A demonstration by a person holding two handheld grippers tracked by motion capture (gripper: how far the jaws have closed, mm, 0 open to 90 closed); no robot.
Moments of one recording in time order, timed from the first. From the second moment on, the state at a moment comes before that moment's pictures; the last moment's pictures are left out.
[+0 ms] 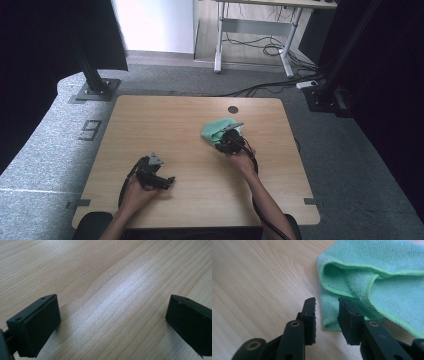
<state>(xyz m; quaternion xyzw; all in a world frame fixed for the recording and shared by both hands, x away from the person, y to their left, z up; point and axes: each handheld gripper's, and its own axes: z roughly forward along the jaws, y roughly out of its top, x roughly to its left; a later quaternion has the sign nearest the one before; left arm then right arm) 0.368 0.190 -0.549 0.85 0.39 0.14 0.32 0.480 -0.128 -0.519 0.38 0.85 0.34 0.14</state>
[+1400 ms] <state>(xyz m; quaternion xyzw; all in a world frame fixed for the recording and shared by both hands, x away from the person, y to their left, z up) 0.368 0.190 -0.549 0.85 0.39 0.14 0.32 0.384 -0.068 -0.538 0.29 0.88 0.36 0.08</state>
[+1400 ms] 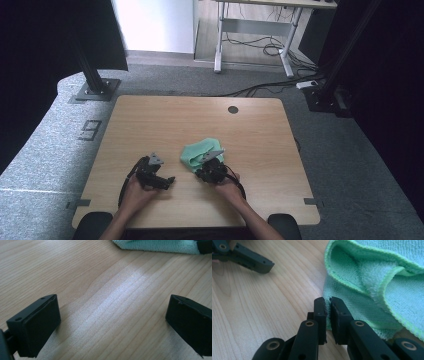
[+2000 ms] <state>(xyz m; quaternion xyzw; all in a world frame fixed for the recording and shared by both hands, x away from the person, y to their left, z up) 0.372 0.190 -0.525 0.85 0.38 0.14 0.34 0.394 -0.103 -0.496 0.30 0.87 0.37 0.11</state>
